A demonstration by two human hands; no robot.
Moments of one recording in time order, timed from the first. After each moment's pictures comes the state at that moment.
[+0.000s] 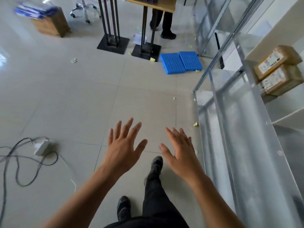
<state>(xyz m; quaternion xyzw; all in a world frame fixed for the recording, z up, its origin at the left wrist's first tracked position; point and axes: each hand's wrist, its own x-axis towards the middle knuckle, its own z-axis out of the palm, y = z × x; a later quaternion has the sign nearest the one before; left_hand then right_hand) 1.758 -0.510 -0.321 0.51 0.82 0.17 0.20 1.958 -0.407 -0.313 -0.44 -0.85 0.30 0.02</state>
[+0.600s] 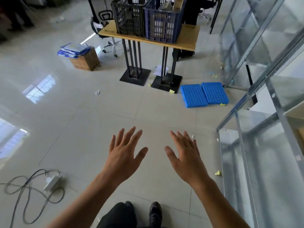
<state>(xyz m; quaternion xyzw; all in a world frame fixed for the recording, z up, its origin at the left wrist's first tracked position) 1.638 -0.241 -0.281 0.47 0.86 0.13 0.12 1.822 -0.090 -0.297 -0.36 -0.89 0.27 0.05</state>
